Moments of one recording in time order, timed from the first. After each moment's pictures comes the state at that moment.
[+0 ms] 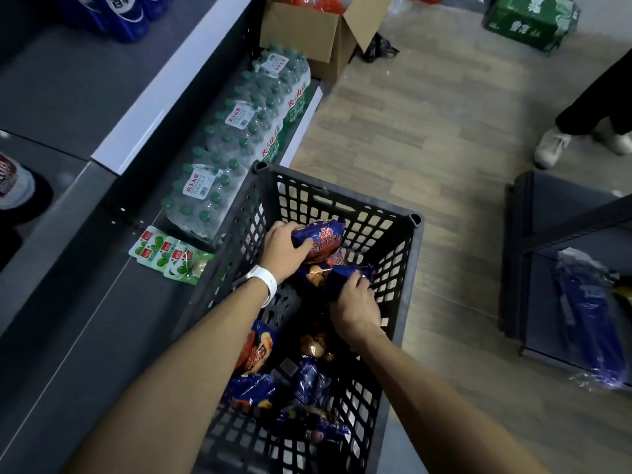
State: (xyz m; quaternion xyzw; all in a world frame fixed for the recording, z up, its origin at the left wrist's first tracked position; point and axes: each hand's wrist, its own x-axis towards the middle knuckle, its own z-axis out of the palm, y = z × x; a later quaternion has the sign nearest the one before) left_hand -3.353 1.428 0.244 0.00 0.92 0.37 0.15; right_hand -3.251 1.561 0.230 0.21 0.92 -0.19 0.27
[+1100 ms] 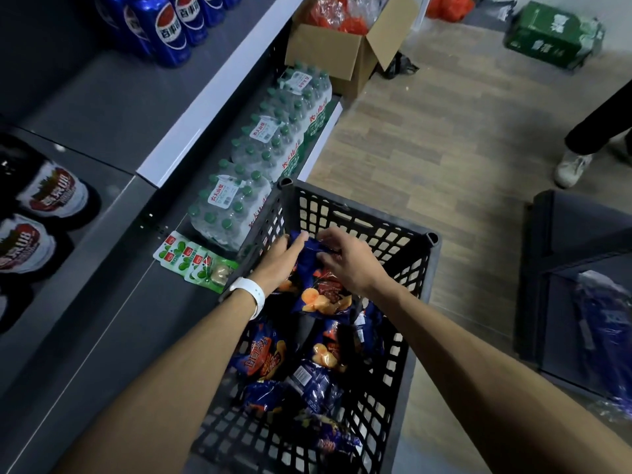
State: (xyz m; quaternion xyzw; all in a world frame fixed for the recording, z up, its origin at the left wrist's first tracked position) left_hand -3.349 1.390 0.289 -0.11 0.79 0.53 0.29; right_hand -3.333 1.558 0.302 -0.05 0.89 -0.43 0.15
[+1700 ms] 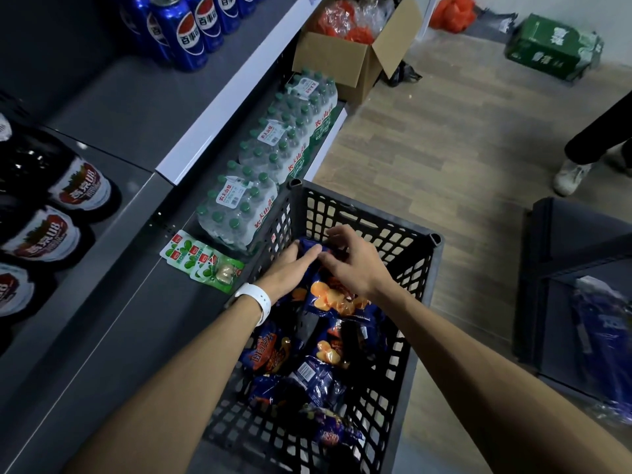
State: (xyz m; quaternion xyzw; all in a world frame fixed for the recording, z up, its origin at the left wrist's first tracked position) left_hand -3.329 1.382 0.289 -0.08 0.79 0.52 0.30; right_hand -3.315 1.548 0.322 0.01 0.87 -0.47 0.13
